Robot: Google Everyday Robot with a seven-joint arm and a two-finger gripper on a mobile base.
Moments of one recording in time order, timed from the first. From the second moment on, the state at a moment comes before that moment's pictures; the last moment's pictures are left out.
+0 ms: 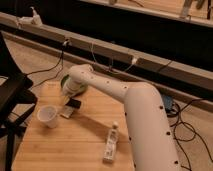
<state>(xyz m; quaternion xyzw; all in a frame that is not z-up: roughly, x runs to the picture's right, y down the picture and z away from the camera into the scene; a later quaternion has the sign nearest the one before) -0.253 0.061 0.891 -0.33 -0.28 0.11 0.89</state>
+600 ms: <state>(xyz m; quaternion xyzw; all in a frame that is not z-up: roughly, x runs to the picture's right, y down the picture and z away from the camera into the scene) -0.257 0.063 0.893 -0.33 -0.28 0.11 0.90</state>
